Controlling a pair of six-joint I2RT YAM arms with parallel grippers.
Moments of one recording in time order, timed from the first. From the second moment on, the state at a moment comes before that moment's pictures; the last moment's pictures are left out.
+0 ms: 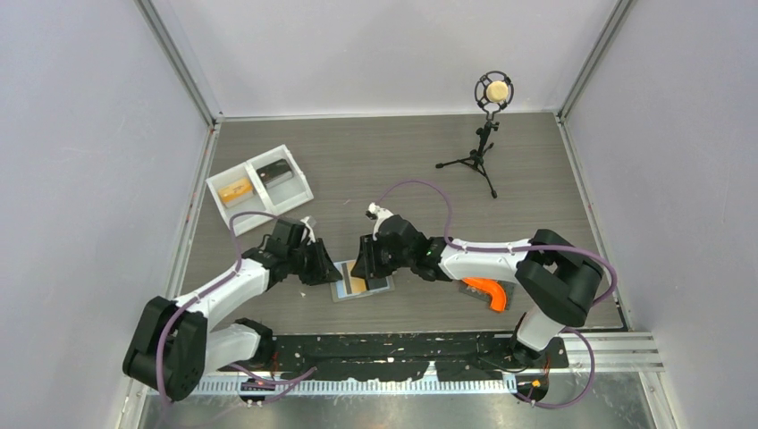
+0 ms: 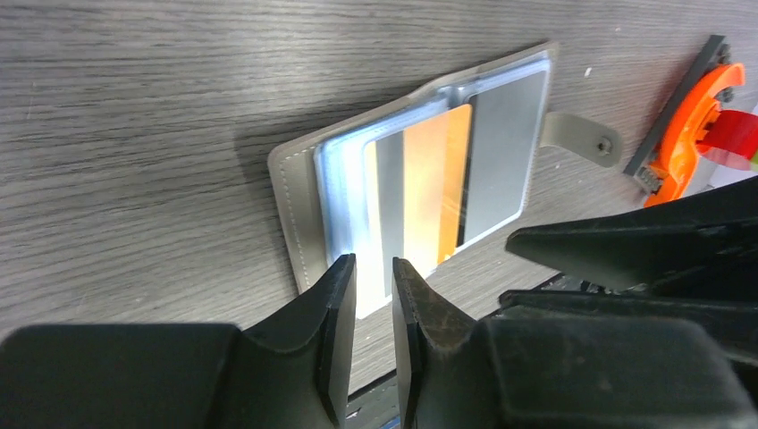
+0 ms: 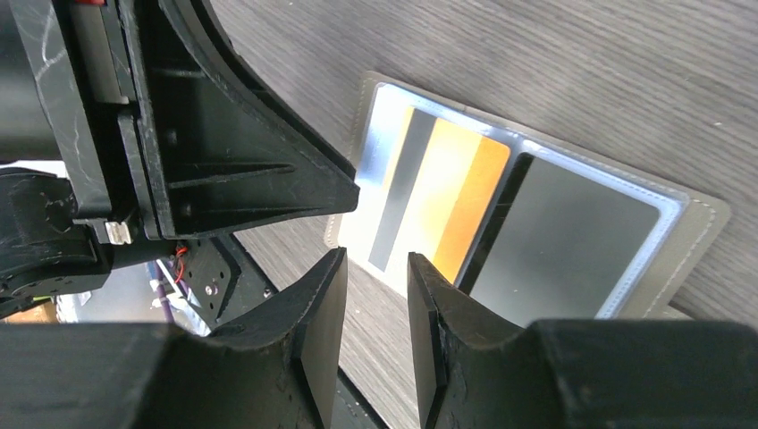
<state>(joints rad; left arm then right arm) -0.40 1.12 0.47 -0.29 0.37 -0.74 0.98 1.63 0.84 0.15 -0.18 0.73</state>
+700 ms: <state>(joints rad) -0.40 1.24 0.44 -0.21 0.38 -0.71 0.93 1.73 0.84 0.15 -0.19 0.70</state>
